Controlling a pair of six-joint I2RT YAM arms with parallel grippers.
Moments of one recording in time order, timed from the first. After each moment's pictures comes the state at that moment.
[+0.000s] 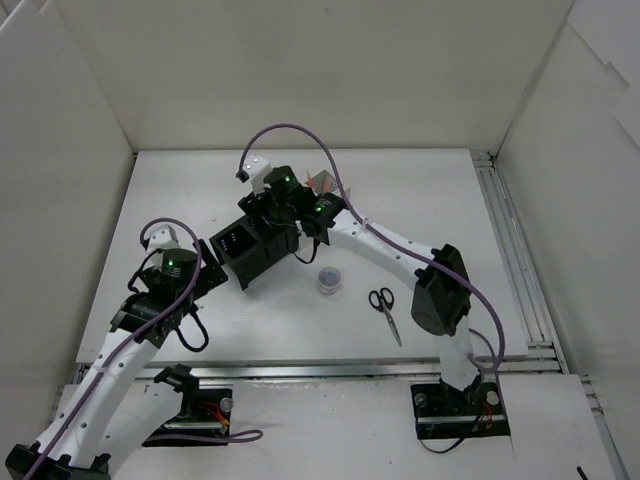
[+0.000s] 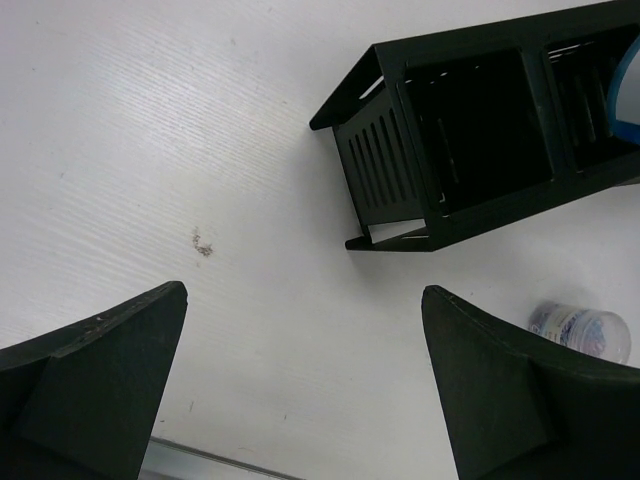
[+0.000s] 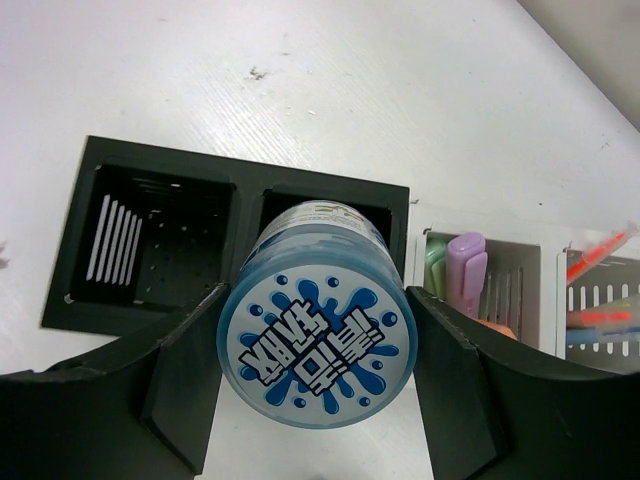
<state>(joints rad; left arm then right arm) -0.37 0.74 0.77 -0.74 -0.43 -0.72 0.87 1.99 1.82 -0.35 0.09 -0.10</state>
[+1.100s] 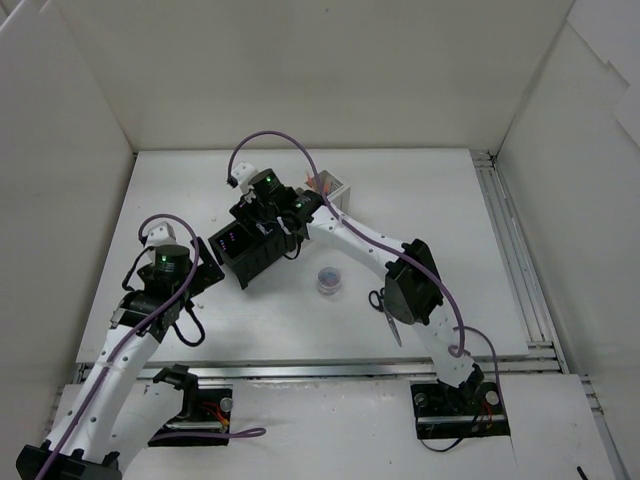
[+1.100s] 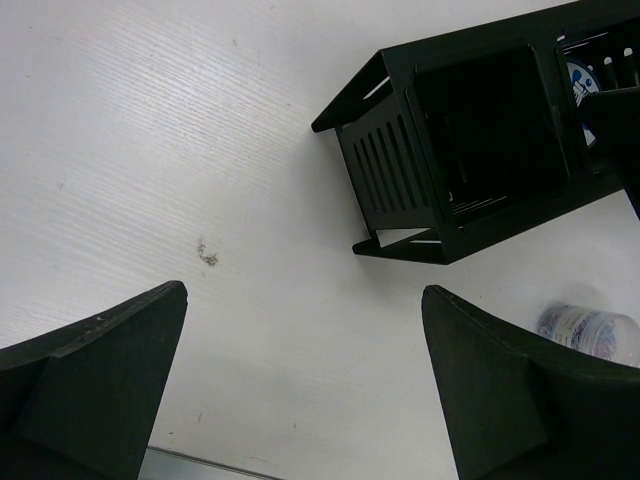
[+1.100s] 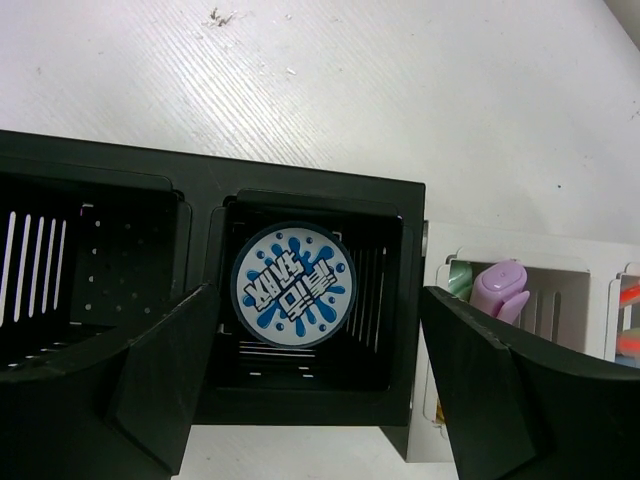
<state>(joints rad) -0.25 0.78 0.75 -0.68 -0.31 -0.65 0.88 2.24 2.08 -0.50 0.15 -0.13</state>
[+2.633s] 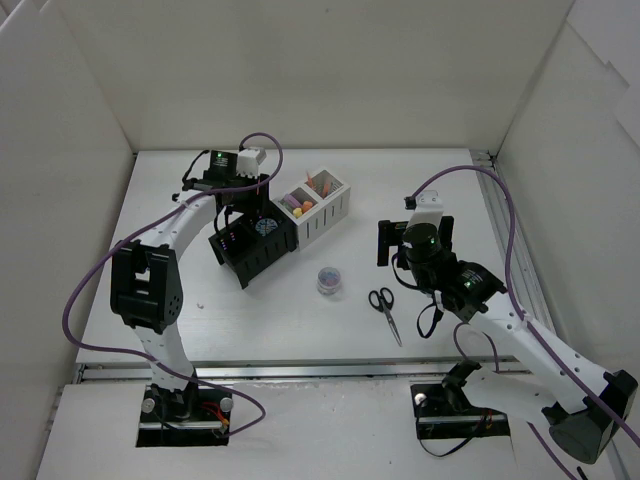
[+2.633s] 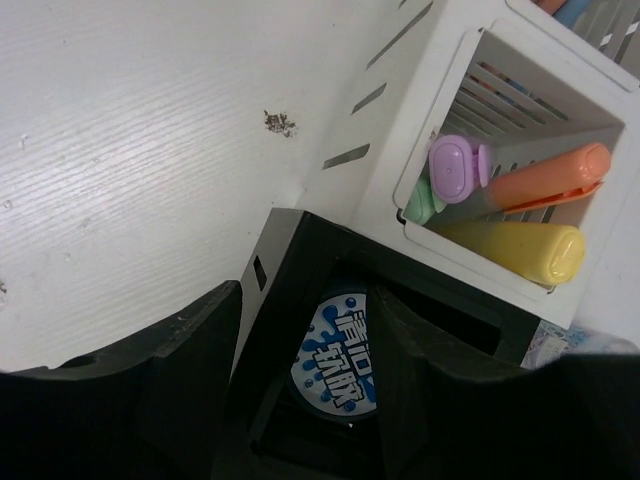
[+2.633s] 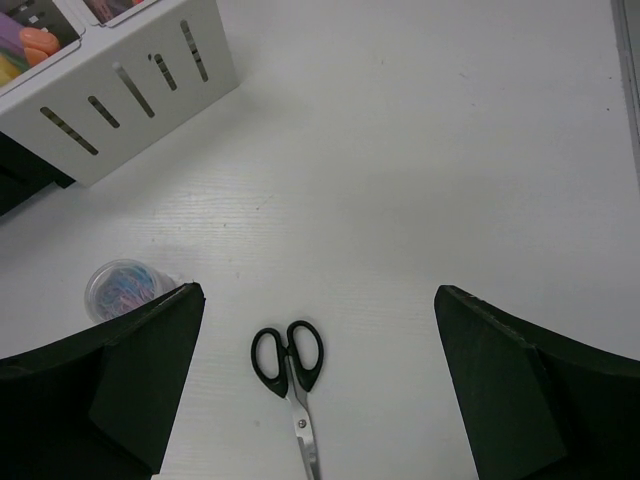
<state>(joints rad) -0.22 1.84 1.52 -0.46 0.31 -0.03 0.68 1.00 0.93 -0.50 0.55 0.31</state>
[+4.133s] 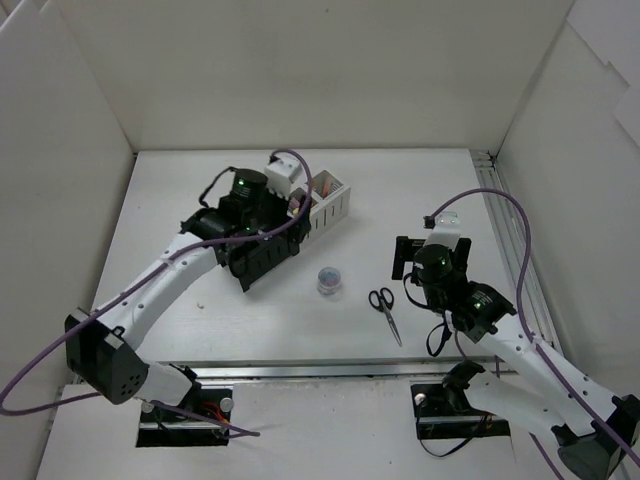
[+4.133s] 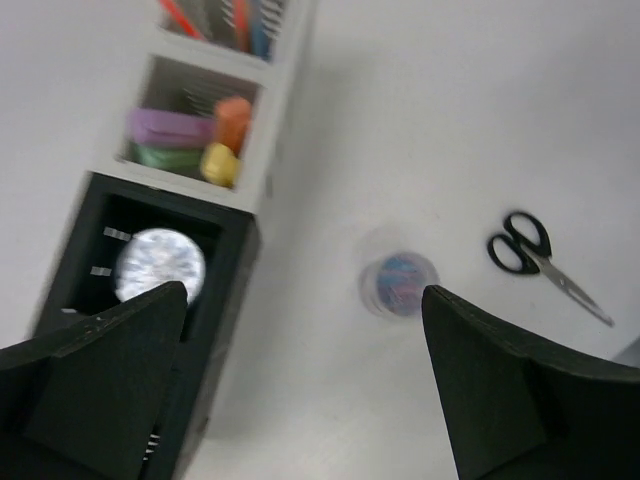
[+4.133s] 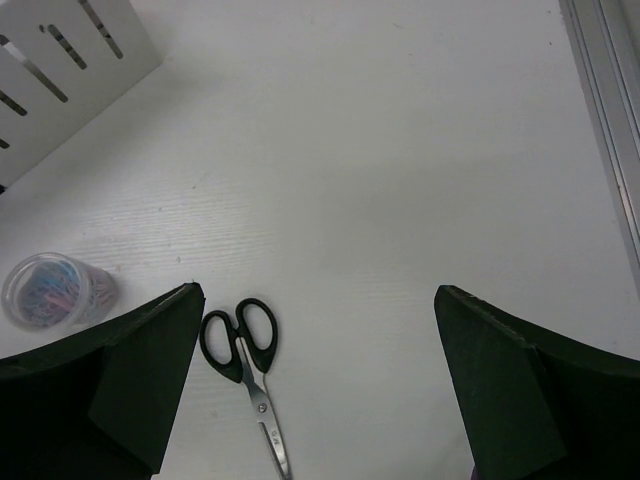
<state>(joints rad) -0.53 1.40 1.37 -0.49 0.10 -0.08 0.66 0.84 0.76 -0.50 0.62 0.36</state>
